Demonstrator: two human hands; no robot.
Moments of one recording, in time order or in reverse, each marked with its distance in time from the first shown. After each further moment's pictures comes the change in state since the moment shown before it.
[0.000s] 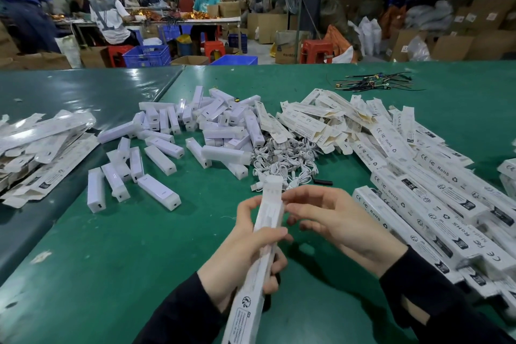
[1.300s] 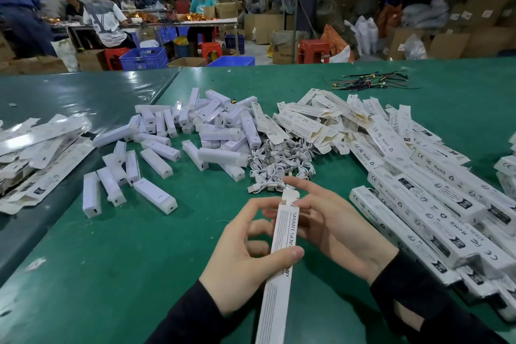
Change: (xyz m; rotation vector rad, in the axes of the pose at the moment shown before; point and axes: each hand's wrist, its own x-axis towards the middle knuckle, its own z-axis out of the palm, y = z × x) left_hand -0.007 0.000 0.006 0.348 0.038 0.306; right_hand 0.003 -0.003 0.006 0.421 -0.046 0.130
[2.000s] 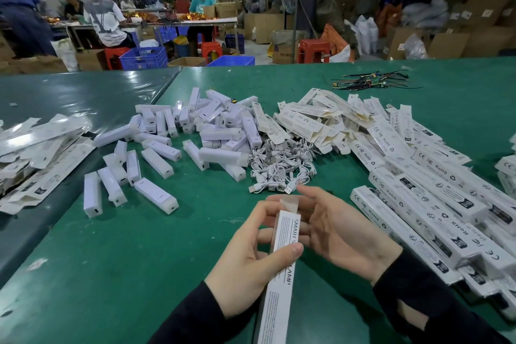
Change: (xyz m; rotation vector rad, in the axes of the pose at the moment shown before) left_hand -0.001 -0.004 0.002 -0.009 -0.108 0.009; right_hand 0.001 0.001 -0.004 0.007 -0.060 0.158
